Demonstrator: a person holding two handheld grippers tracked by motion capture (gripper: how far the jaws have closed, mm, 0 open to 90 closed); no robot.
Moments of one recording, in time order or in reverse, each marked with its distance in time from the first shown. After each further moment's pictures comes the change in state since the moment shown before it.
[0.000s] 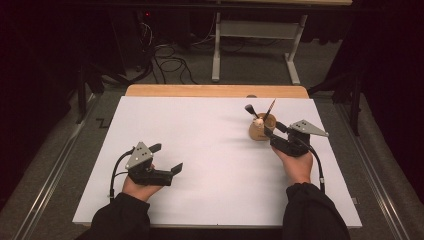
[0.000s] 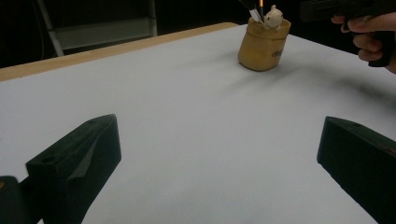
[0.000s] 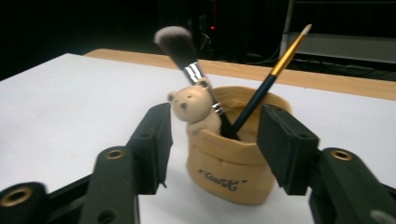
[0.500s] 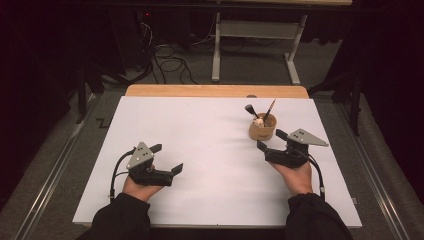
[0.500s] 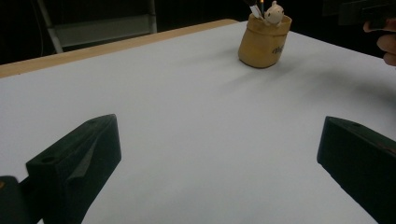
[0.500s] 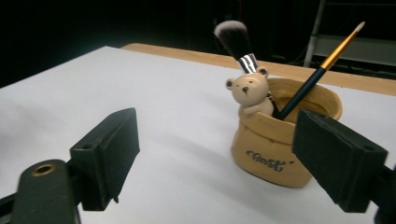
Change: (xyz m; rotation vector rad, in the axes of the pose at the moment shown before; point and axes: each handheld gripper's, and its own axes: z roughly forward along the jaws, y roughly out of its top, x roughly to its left) left arm 0.000 -0.001 0.001 0.010 0.001 0.000; right arm 0.025 -0.007 -0.025 -0.005 0.092 -0.037
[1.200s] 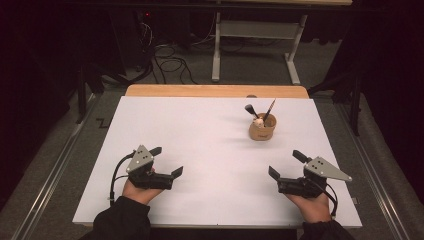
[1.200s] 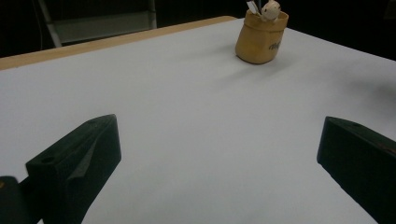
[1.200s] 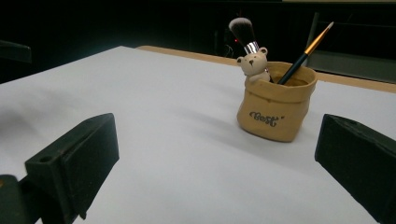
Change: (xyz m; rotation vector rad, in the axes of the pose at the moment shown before) left arm -0.007 -0.006 -0.008 0.014 -0.001 -0.010; right arm 0.022 -0.032 -0.071 -0.050 -0.018 -0.040
